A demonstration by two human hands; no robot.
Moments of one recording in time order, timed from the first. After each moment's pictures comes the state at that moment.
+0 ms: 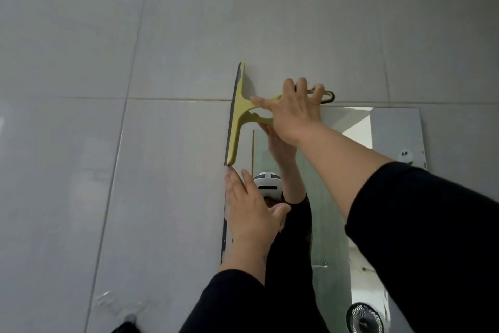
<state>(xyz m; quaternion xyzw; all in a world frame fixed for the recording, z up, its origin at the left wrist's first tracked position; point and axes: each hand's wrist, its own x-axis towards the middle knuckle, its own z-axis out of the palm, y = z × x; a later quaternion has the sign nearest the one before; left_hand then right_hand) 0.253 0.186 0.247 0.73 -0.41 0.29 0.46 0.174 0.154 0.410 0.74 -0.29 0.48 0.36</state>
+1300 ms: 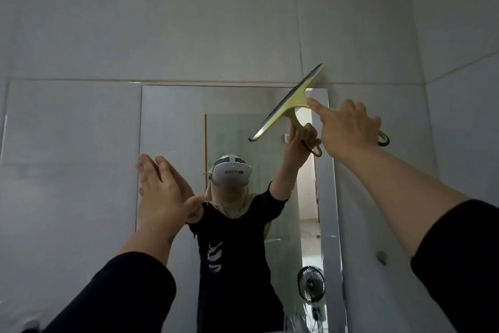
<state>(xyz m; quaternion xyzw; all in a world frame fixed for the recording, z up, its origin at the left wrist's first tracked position) 0.251 0.174 0.243 0.77 -0.38 0.30 0.41 -0.016 0.039 0.344 0.71 -0.46 0.49 0.23</state>
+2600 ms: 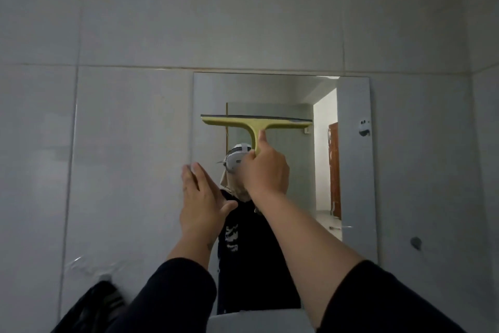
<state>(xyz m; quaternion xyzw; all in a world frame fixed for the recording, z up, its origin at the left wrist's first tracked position) 0.273 0.195 0.191 0.75 -0.40 0.24 0.47 0.158 0.163 0.261 0.72 -0.31 0.60 -0.14</state>
